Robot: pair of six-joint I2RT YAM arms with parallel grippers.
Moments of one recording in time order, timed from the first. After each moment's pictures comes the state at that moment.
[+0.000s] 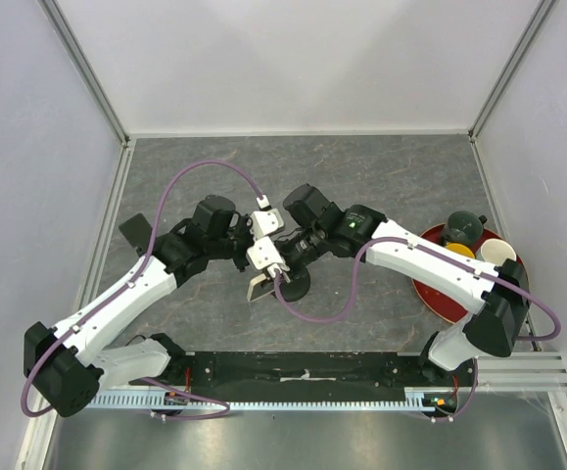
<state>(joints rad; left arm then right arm) -0.66 1.11 0.94 -0.49 0.35 0.38 0.95 1.54 1.42 -0.69 -0.80 -0.91</state>
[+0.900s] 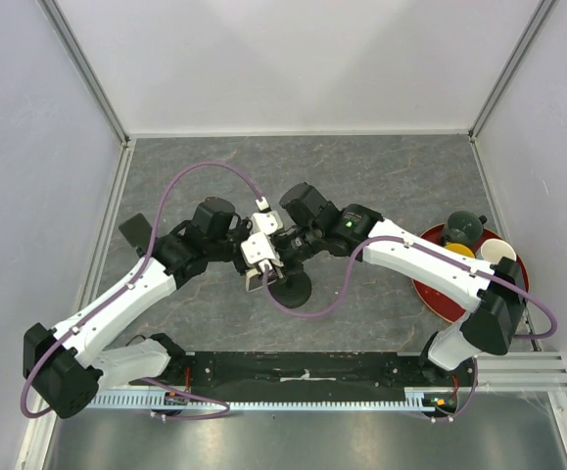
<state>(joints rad) -0.66 1.10 0.93 -0.50 0.40 0.37 0.95 1.56 1.44 -0.66 -0.71 -0.89</state>
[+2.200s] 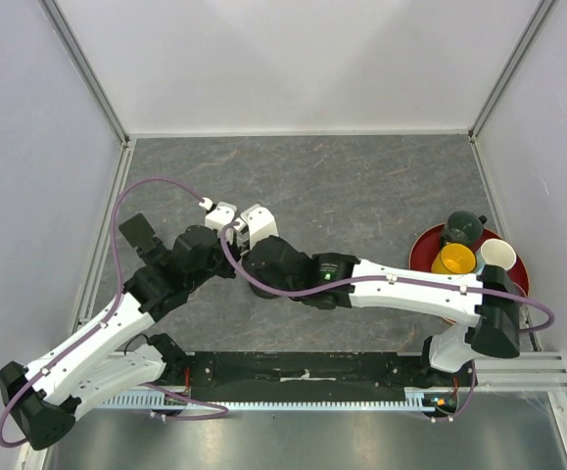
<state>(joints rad) -0.73 0.82 0.75 -0.47 -0.20 -0.25 1.26 1.53 1.32 -0.37 0.53 0.35</state>
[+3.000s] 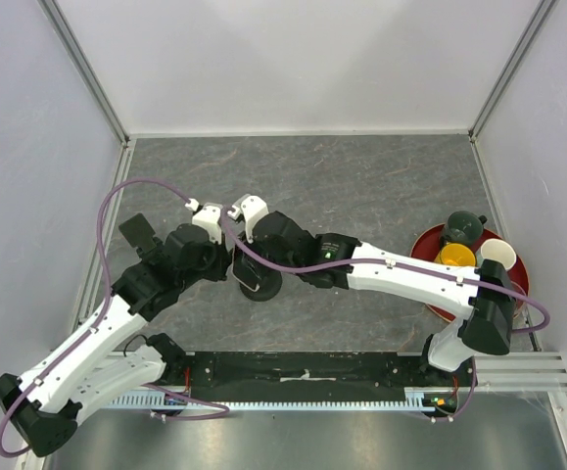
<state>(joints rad) -0.68 0.80 0.82 -0.66 -0.18 -0.35 1.16 1.59 1.41 -0.41 0.24 0.28</state>
